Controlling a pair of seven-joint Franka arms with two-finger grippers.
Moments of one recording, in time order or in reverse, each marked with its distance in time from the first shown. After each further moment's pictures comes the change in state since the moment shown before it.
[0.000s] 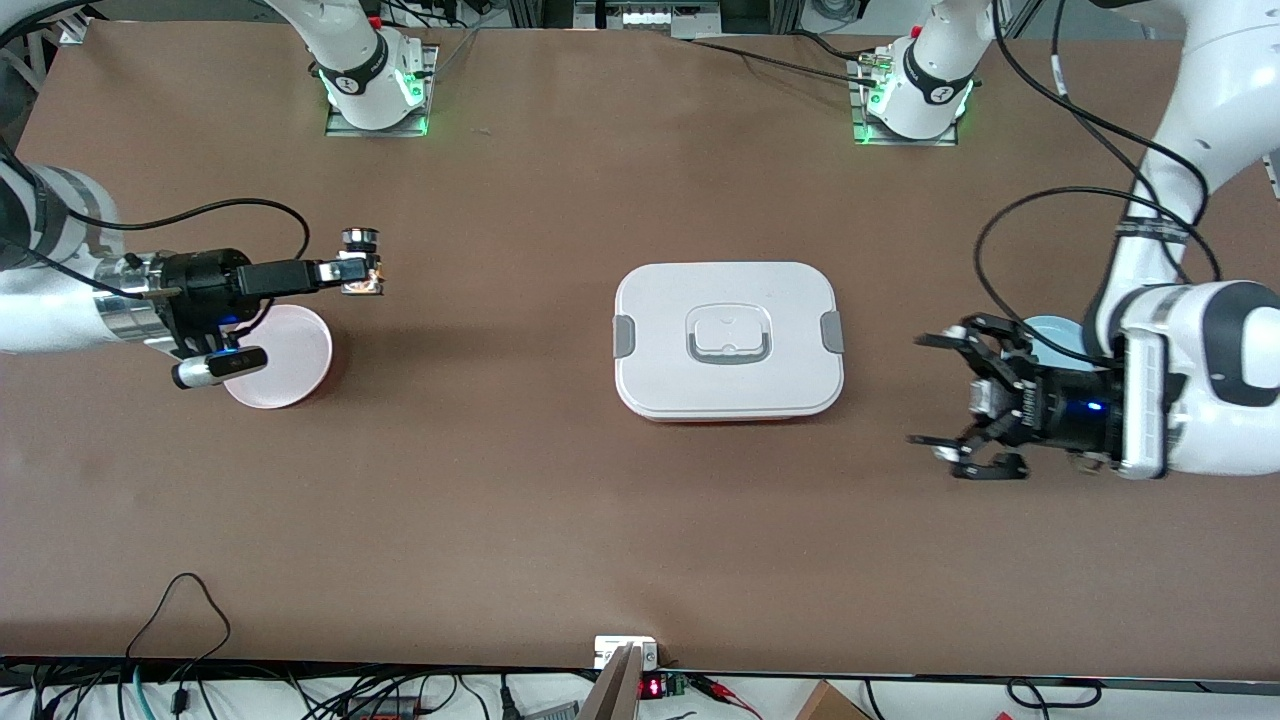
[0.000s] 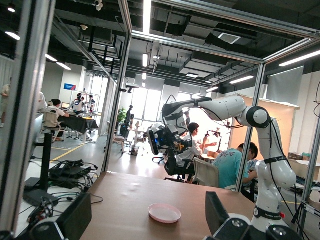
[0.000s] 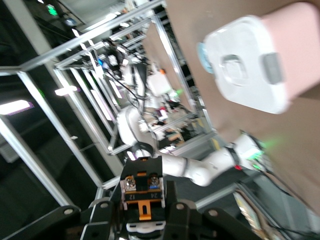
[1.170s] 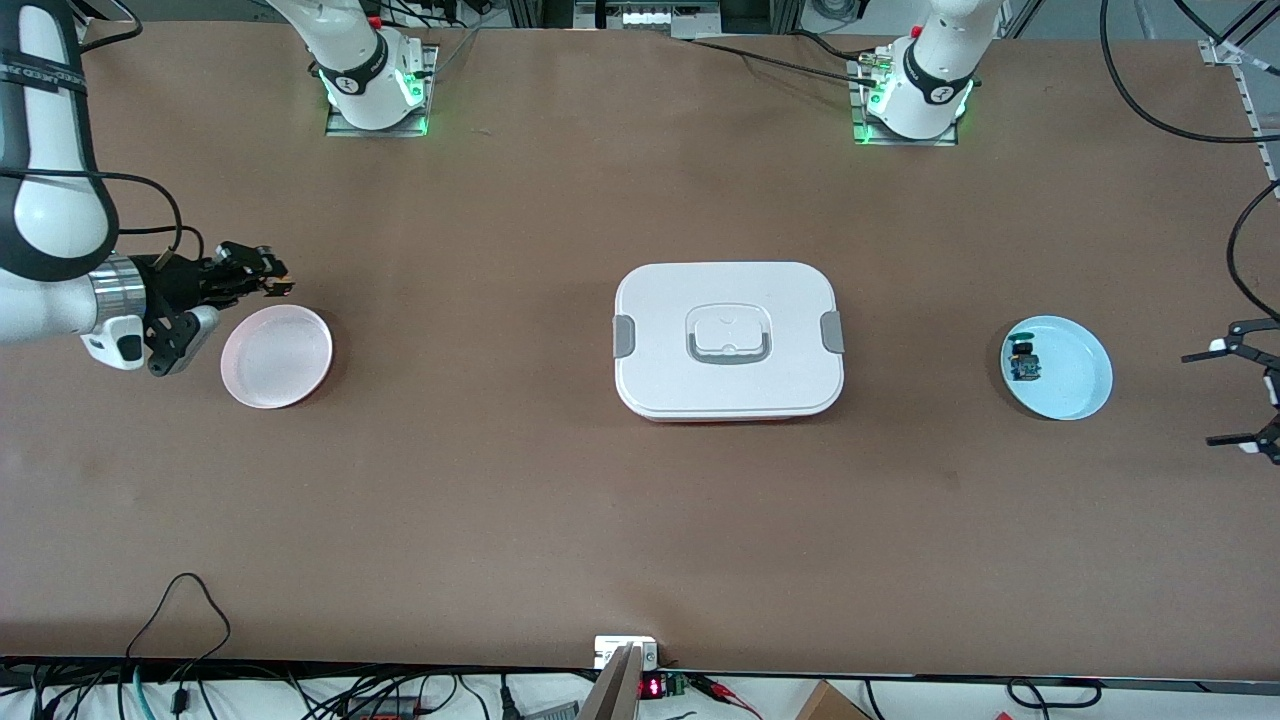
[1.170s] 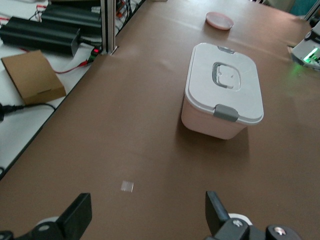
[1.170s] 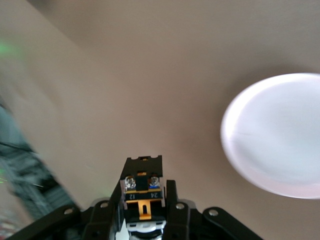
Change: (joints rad) left arm 0.289 -0.057 -0.006 0.228 0.915 -0.090 -0.239; right arm -0.056 0.000 0.002 0.001 -1.113 0.203 -0.784
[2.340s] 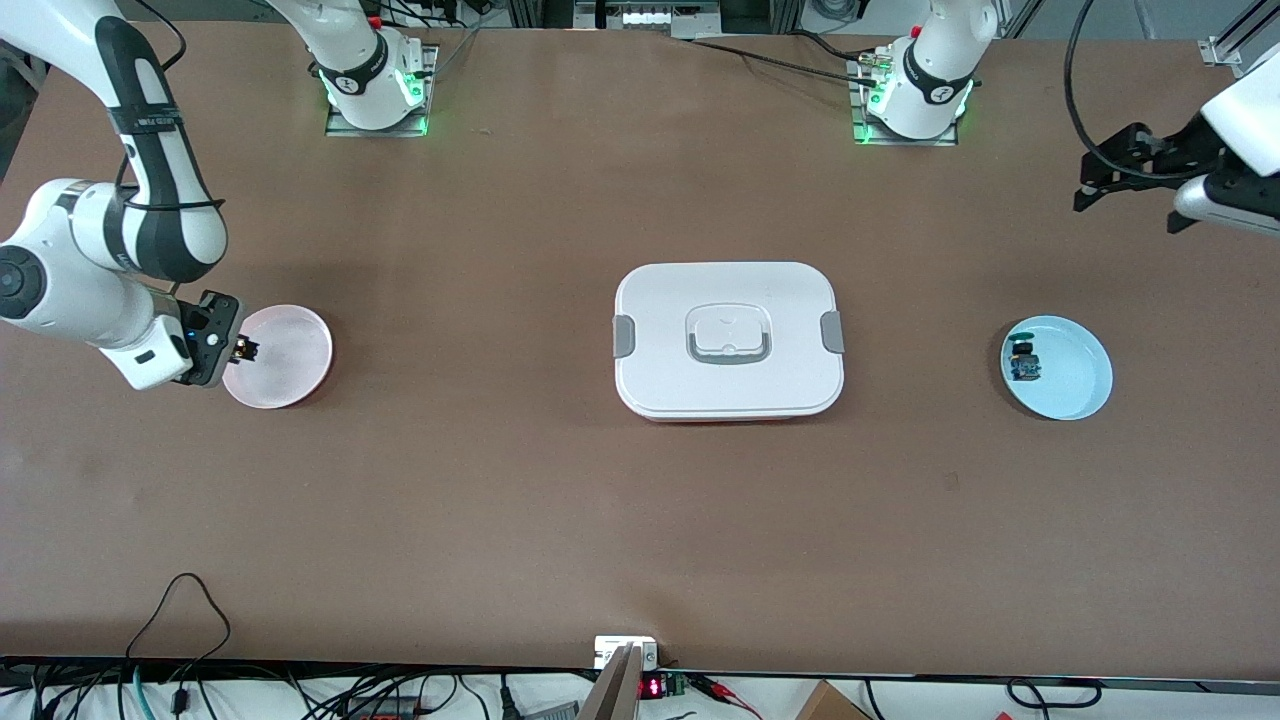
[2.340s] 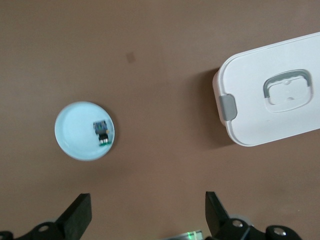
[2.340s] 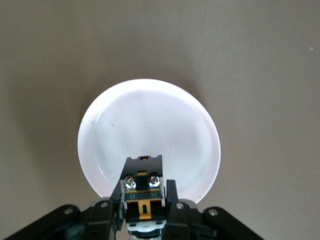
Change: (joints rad) left arm -0.508 -0.690 0.224 -0.509 0.371 -0.023 -1.402; right arm 0.002 0.004 0.005 -0.290 -0.284 0.690 -0.563
